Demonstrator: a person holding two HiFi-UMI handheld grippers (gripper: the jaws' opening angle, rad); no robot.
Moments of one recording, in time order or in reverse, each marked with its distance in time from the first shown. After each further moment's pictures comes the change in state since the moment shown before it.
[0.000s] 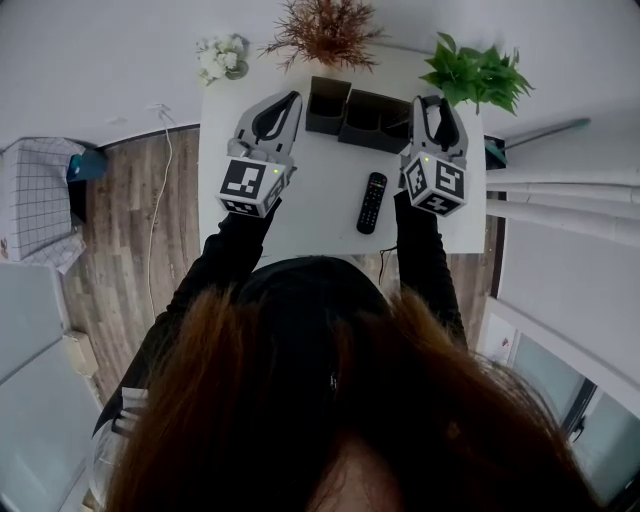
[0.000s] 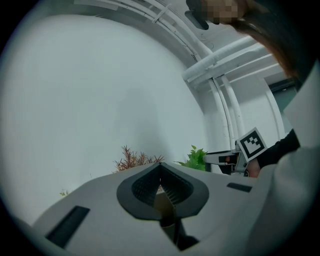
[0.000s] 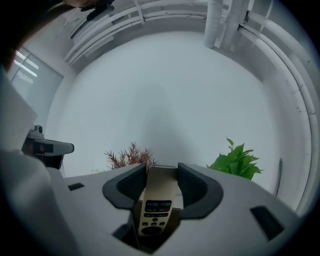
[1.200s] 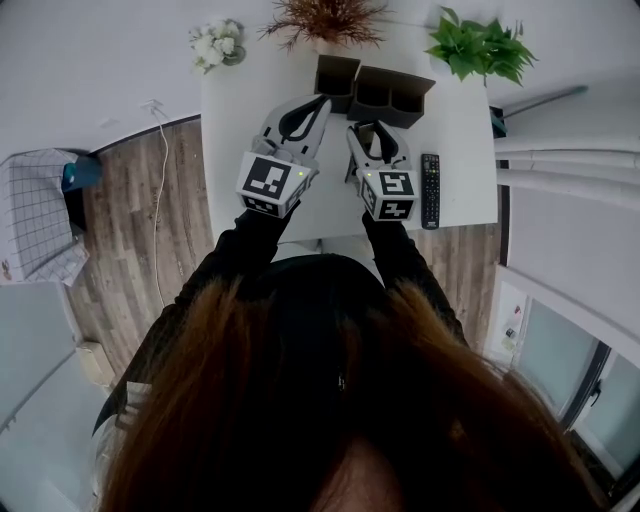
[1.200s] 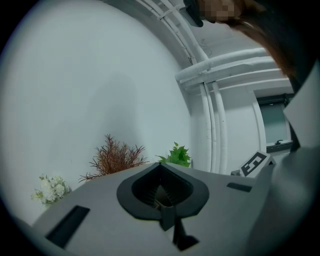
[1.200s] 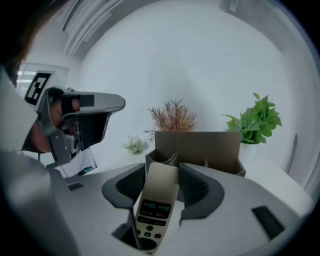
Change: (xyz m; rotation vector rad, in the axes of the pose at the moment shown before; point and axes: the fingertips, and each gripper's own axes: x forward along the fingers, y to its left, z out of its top) left arm -0.014 -0.039 -0.026 -0.068 0.032 -0.188; right arm -0.048 0.140 -0.127 0.026 0.354 0.181
